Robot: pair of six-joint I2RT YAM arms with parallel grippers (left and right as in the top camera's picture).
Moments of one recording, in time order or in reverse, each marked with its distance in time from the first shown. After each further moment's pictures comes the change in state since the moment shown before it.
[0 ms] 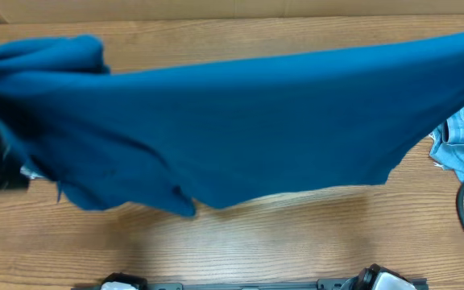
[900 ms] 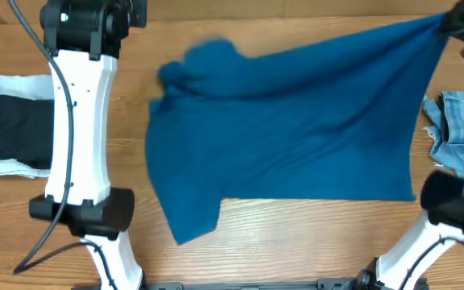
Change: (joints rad) left arm 0.061 0.739 -0.088 0.159 -0.057 -0.005; right arm 0.120 0.767 0.115 -0.089 0.068 -0.081
